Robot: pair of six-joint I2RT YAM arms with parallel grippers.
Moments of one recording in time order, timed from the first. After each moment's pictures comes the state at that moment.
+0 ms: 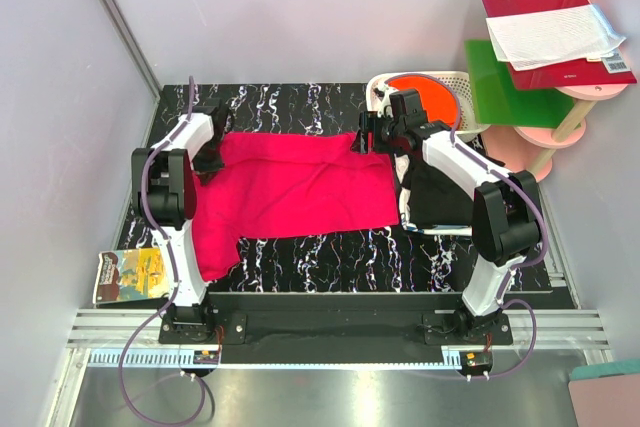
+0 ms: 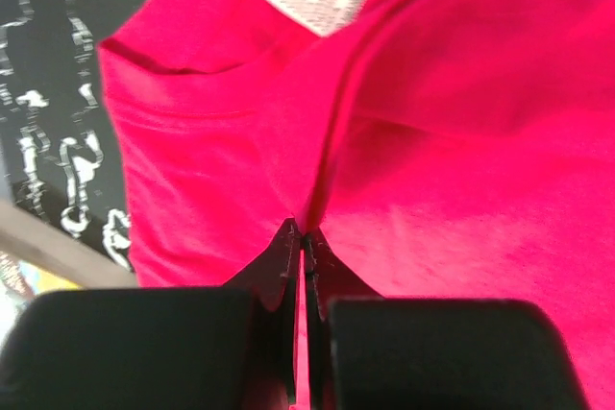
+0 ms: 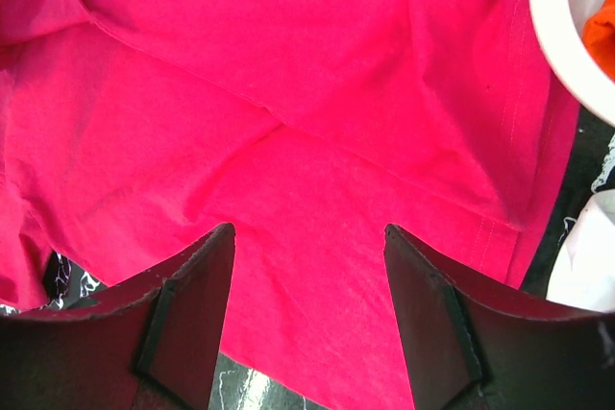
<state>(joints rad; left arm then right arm) -0.03 2.09 1.63 -1.02 -0.43 -0.39 0.37 1.81 1.39 -0.29 -0.28 0.30</state>
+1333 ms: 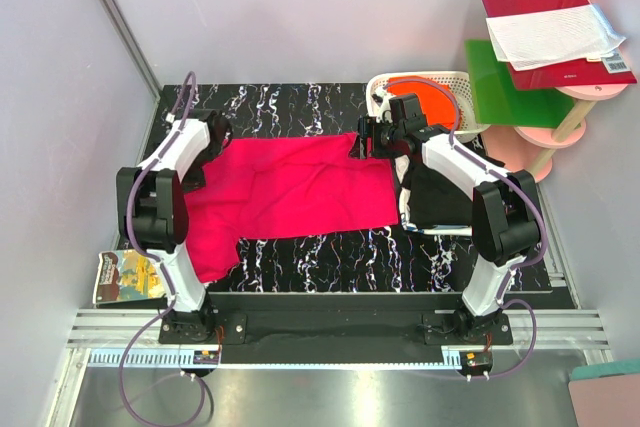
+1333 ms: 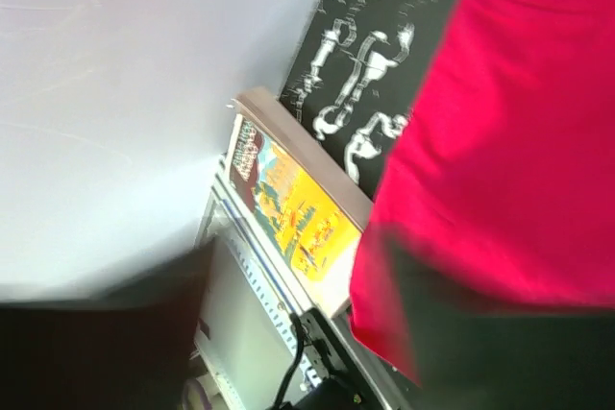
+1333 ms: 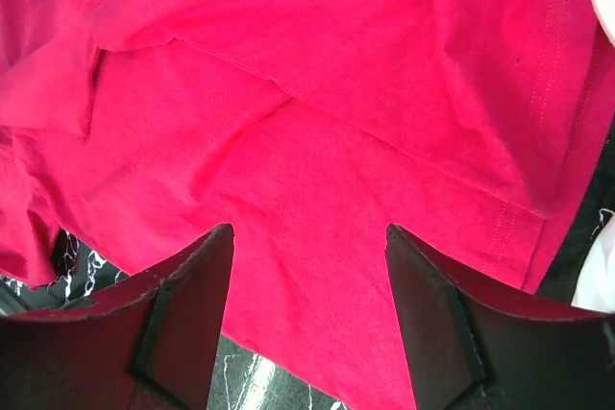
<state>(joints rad) -0.08 1.86 1.49 -1.35 -0.91 -0.56 0.37 1.81 1.35 -0.28 -0.34 0.30</state>
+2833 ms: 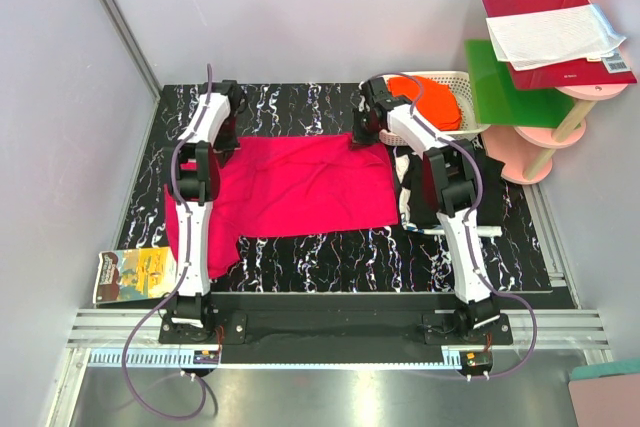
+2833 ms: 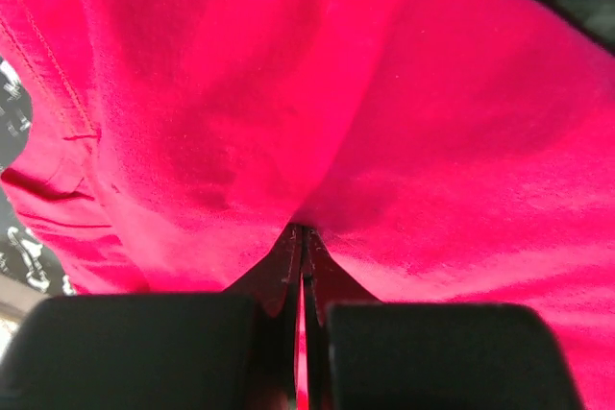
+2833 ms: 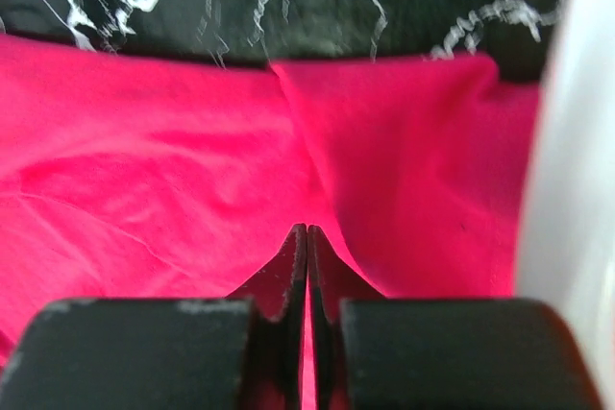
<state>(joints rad) -0.06 2.56 2.35 -1.36 -0.33 -0.38 0.36 2.42 2.09 -0.67 -0.22 0.40</state>
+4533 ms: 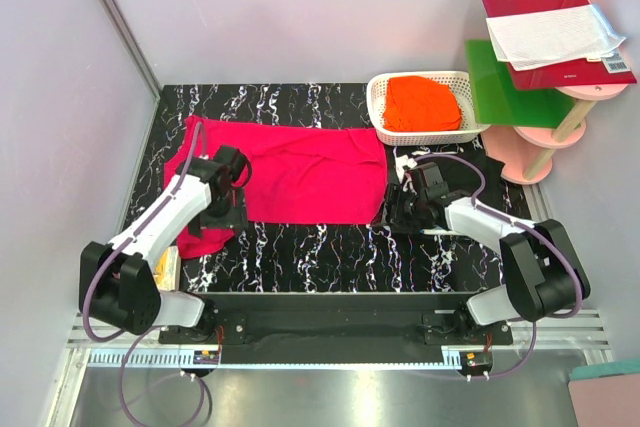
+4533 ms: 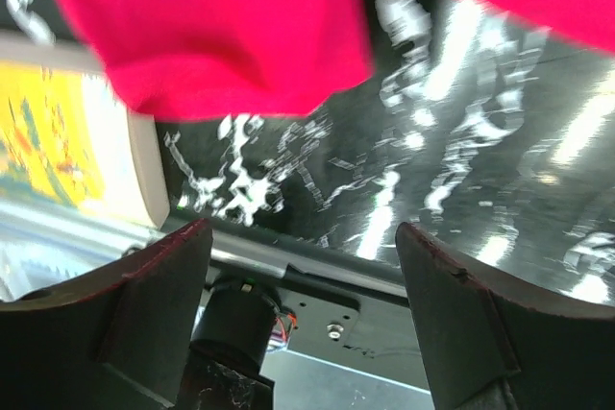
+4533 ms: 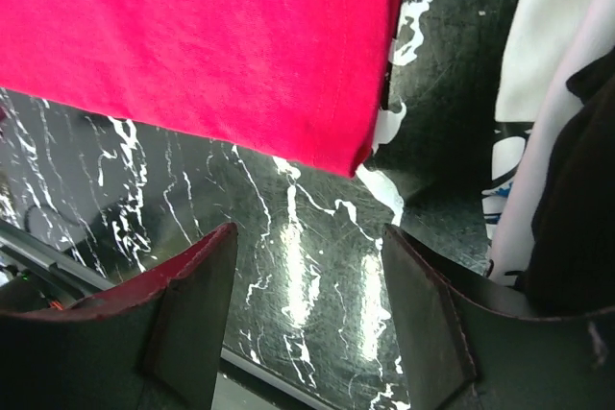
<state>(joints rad) -0.32 1.36 1.08 -1.18 -0.26 -0.50 0.37 1.44 0.69 -0.24 -0.32 0.59</state>
